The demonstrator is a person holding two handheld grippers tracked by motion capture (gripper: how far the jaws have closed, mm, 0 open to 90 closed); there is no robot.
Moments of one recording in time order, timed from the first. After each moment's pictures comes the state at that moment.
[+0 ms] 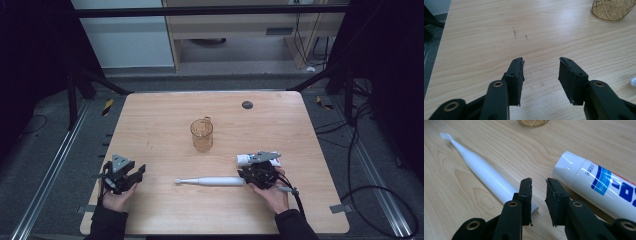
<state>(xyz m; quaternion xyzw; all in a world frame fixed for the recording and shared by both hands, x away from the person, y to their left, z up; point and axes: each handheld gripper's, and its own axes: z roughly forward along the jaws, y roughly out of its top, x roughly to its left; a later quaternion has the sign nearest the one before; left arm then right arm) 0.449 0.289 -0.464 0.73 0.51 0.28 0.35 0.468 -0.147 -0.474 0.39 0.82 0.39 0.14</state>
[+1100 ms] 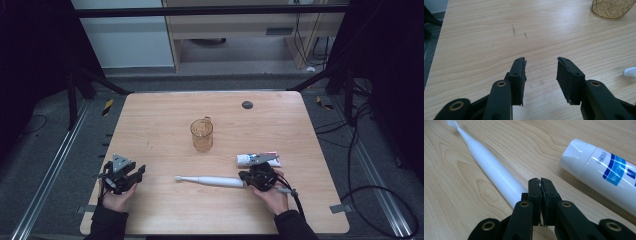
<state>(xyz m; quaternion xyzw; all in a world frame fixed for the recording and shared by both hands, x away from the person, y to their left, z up) 0.450 0.289 -0.465 0.73 0.51 0.28 0.35 0.466 -0.146 -0.480 0.40 0.83 0.37 0.11</state>
